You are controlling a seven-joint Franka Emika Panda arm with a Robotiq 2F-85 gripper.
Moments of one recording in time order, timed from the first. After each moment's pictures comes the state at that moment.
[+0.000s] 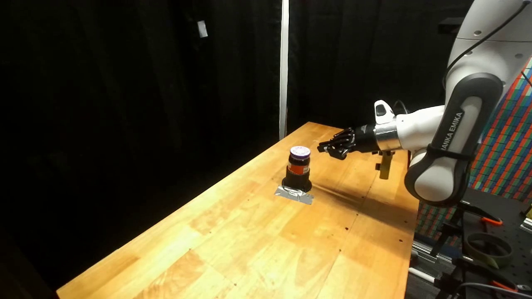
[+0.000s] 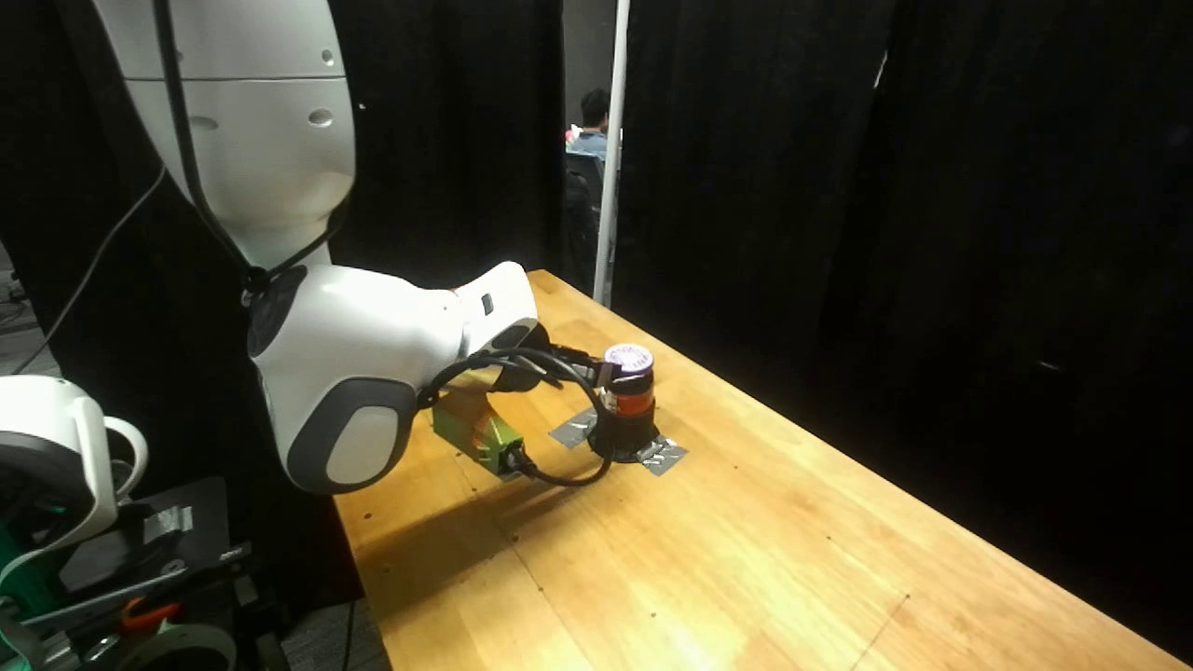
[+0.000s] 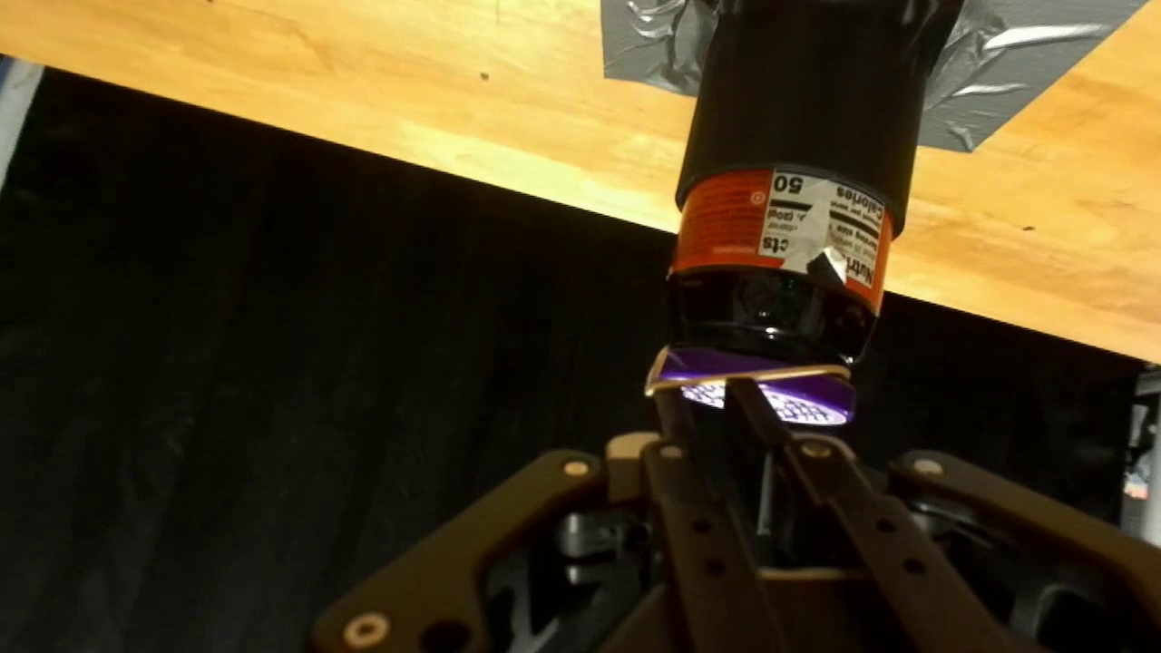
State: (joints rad) arm 0.23 0.55 -0.05 -2.55 0.10 4.21 -0.24
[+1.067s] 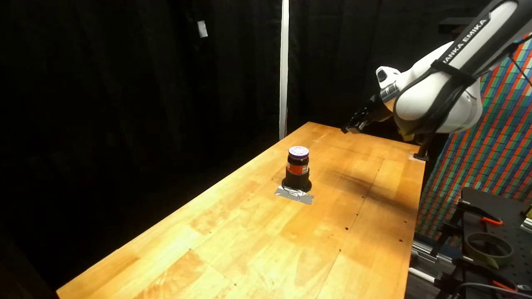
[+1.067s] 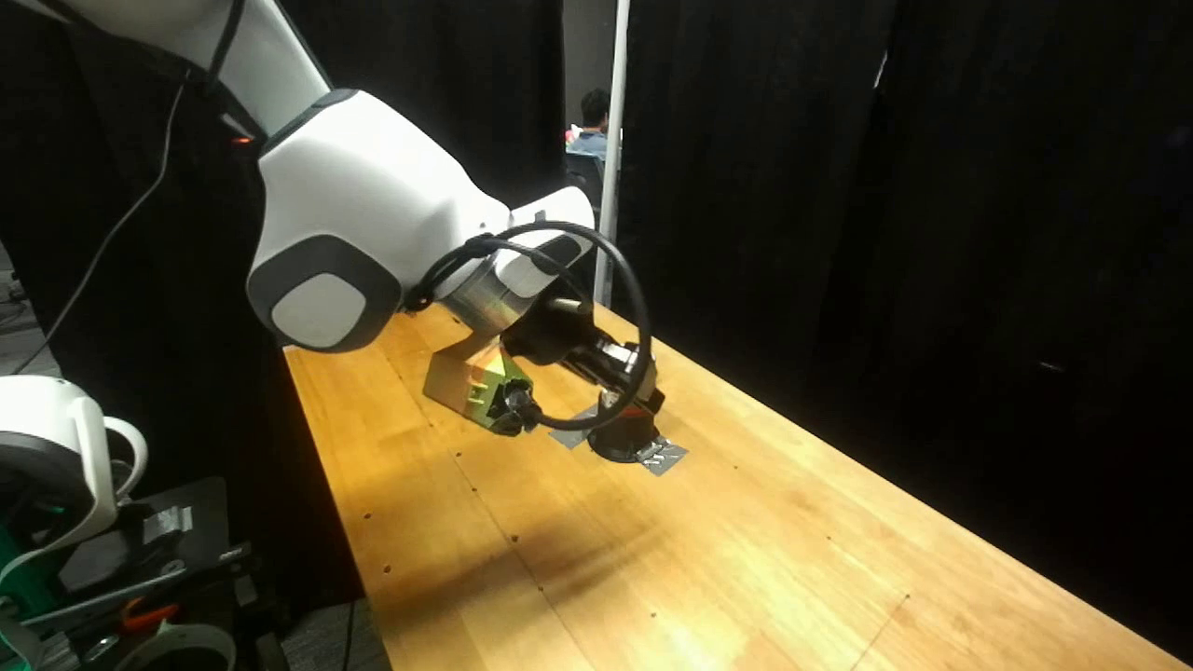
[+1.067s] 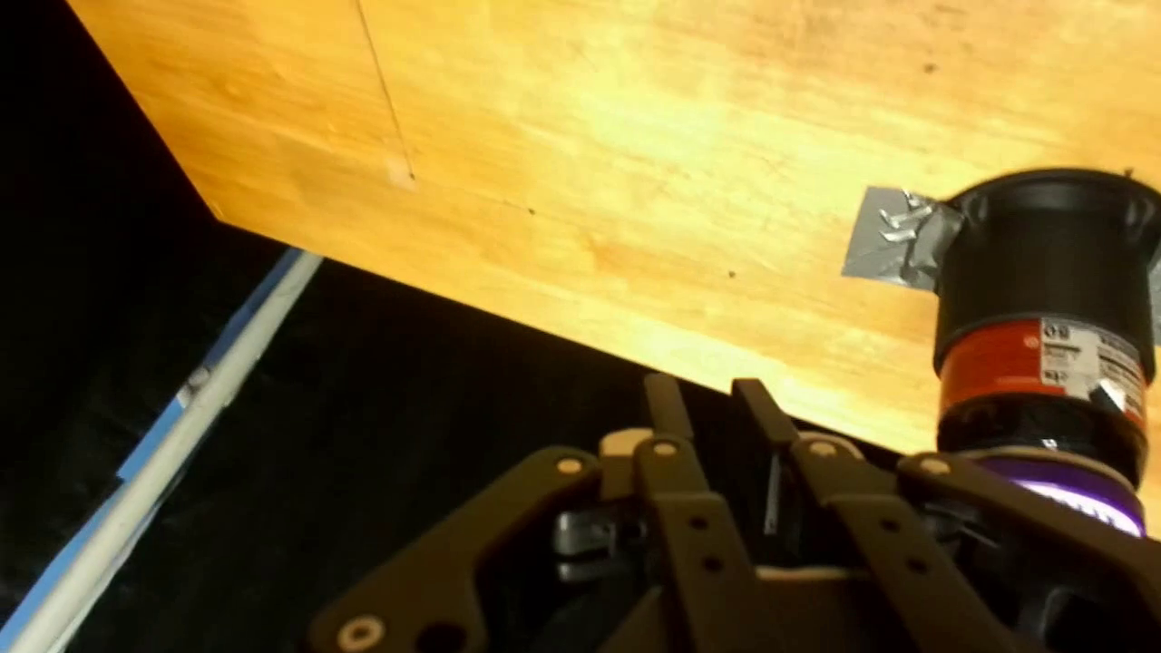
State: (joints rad) arm 0.50 0.17 -0.31 -2.60 0.71 3.59 -0.81
